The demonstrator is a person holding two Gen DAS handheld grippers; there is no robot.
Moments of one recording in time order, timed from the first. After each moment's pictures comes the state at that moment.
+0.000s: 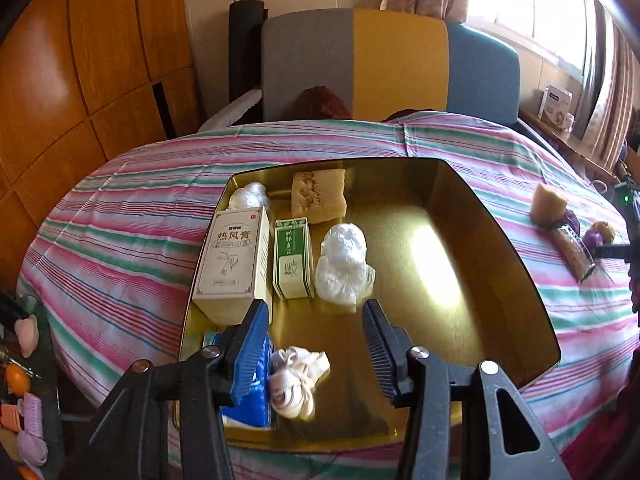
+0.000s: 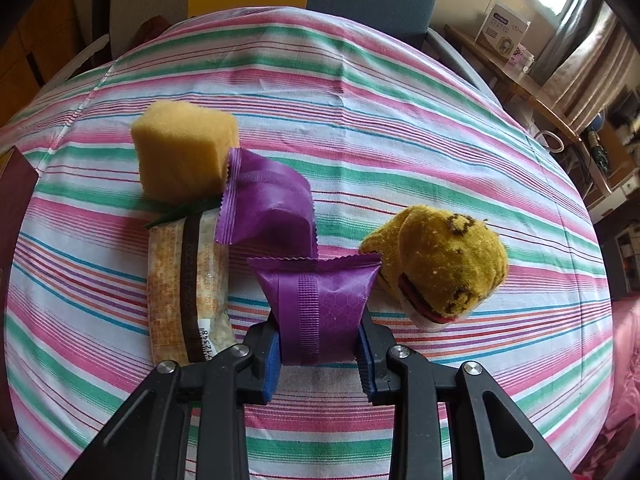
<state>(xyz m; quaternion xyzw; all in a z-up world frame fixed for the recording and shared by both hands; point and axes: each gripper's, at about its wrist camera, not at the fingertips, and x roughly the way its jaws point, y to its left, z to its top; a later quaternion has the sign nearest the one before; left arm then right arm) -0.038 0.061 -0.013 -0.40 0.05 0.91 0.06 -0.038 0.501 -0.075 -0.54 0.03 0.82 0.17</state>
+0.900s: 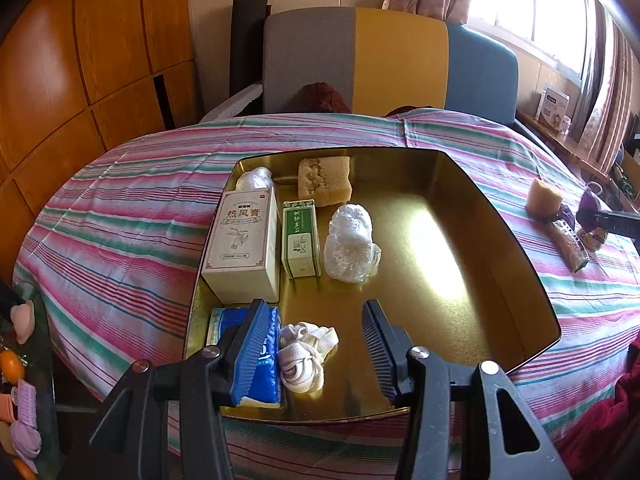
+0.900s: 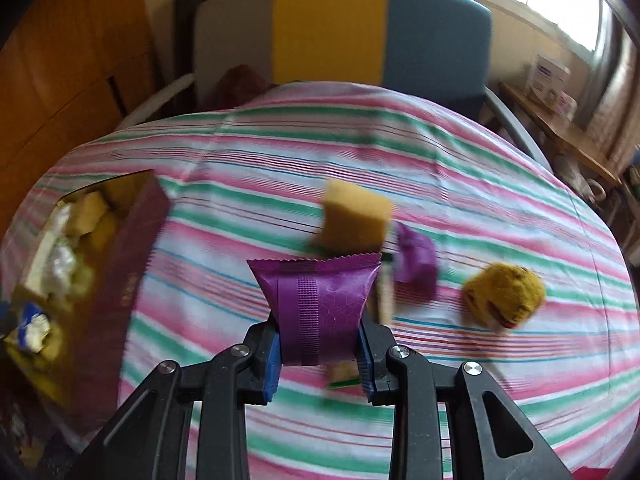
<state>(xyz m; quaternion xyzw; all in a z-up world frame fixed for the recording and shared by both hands) -0.024 0.045 -0.020 -0.41 0.03 0.91 0.07 -0.018 0.398 -0.005 -0.45 0.03 0.89 0.05</state>
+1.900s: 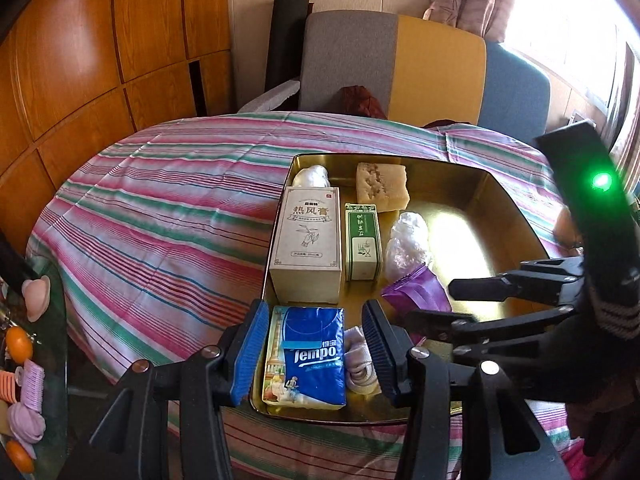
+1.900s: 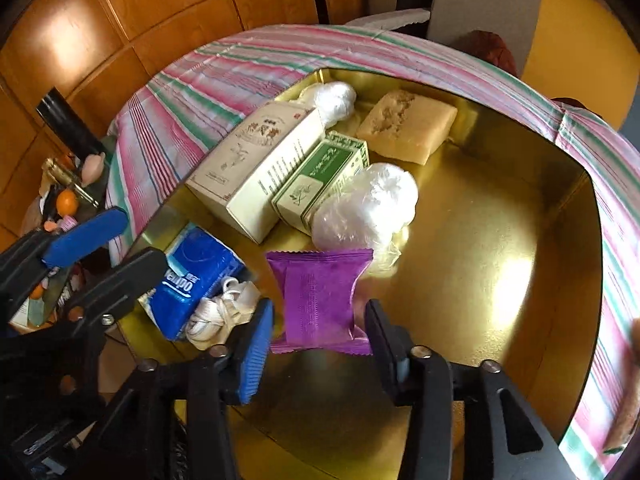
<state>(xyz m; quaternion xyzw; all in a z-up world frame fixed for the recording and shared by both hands) -0.029 0.002 -0.021 -0.41 0.00 0.91 0.02 -0.065 0.101 -0.053 -0.52 -0.05 0.82 -0.23</state>
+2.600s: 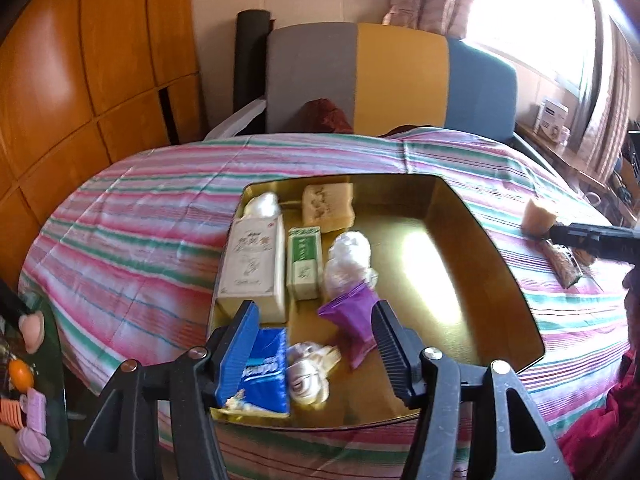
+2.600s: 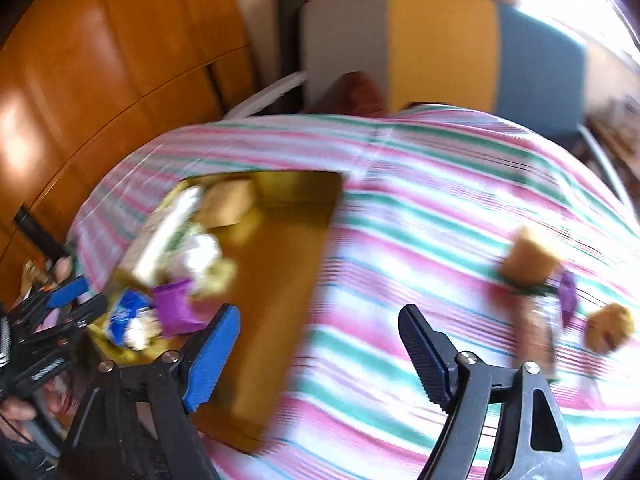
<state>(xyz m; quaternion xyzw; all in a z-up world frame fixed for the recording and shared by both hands) -0.019 0.046 0.006 -0.39 0.04 0.92 0.07 -0.023 0.287 0.021 -0.44 0.05 0.90 -0.08</state>
